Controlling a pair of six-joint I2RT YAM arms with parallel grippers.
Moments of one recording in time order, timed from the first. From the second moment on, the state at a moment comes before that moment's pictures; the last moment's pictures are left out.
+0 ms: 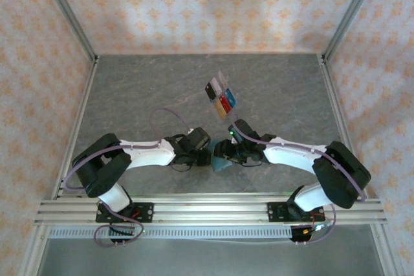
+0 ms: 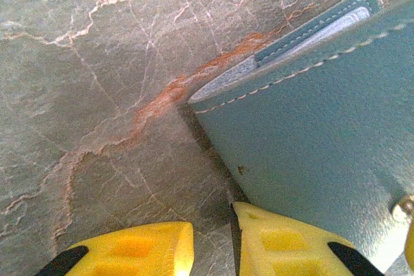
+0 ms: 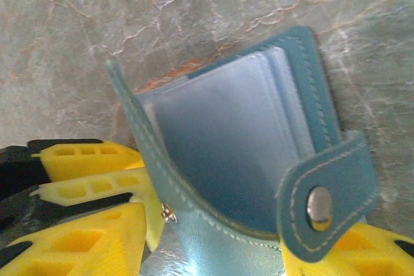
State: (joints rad) left arm -0.84 1.64 0.75 -0.21 0.08 -0.83; right arm 0.76 1.43 0.66 -0.20 -0.29 0.94
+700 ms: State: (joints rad) left arm -0.85 1.65 0.77 -0.22 0.07 -0.85; right arm 0.75 1.40 0.65 -0.10 -0.30 0.97
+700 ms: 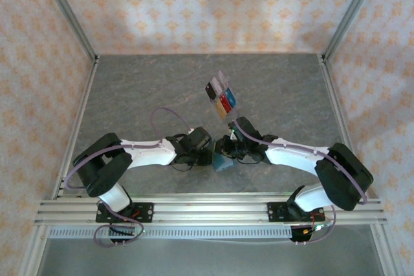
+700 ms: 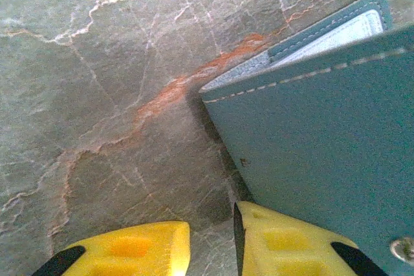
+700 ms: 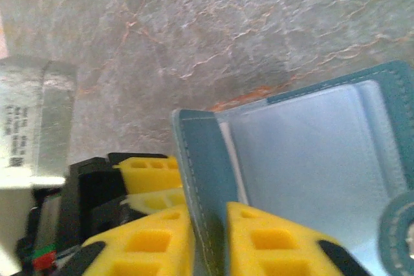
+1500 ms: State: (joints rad) left arm -0.78 1.51 0.69 -0.24 0.03 -0.83; right arm 0.89 1.48 0.93 -0.62 0.21 0.80
